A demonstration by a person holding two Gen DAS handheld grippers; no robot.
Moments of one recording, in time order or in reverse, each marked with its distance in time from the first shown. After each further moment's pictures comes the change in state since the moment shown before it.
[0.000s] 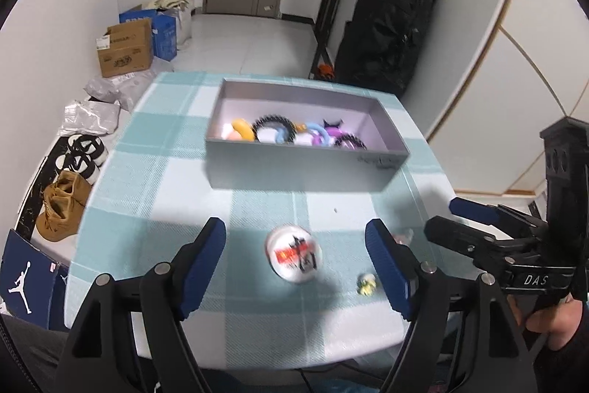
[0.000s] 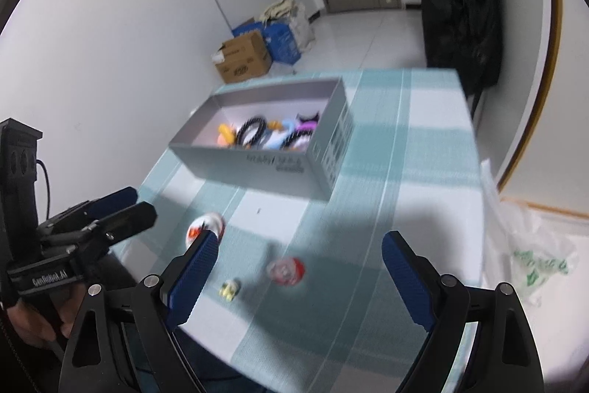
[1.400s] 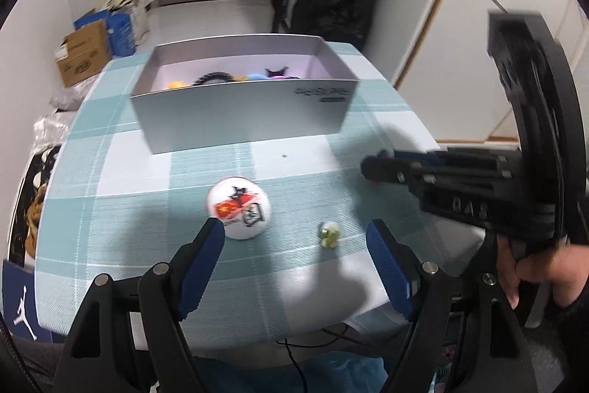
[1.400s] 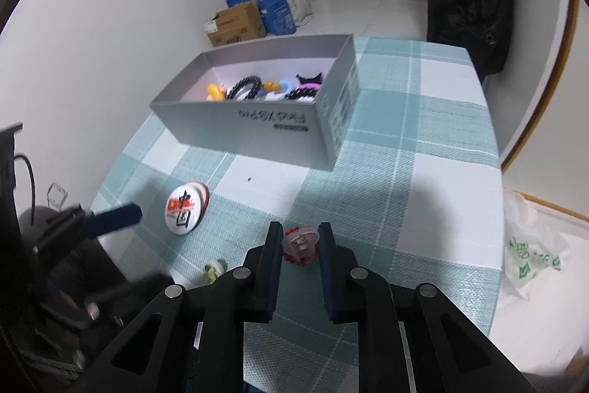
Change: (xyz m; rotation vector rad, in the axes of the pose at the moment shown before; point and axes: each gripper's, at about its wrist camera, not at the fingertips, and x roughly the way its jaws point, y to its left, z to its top) left arm 0.014 -0.031 -0.028 0.156 0.099 -0.083; right arm 0.027 0.007 -0.006 -0.041 0.084 -0.066
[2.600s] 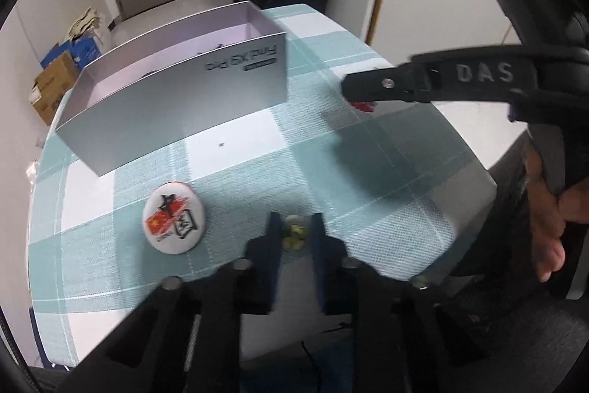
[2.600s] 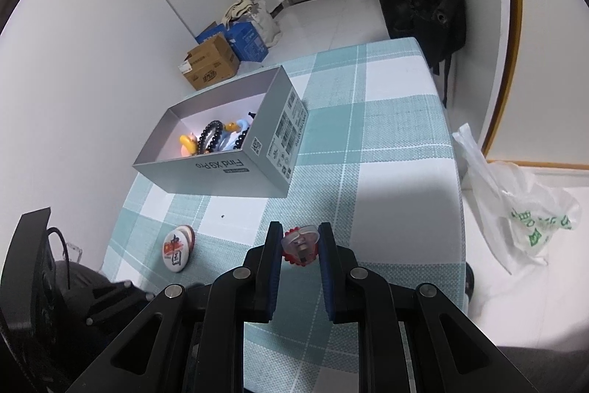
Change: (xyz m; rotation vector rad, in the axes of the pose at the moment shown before) left arm 0.019 -0.042 -0.009 0.208 0.104 0.039; right arm -0.017 -0.040 0.006 0.207 -0.056 0.025
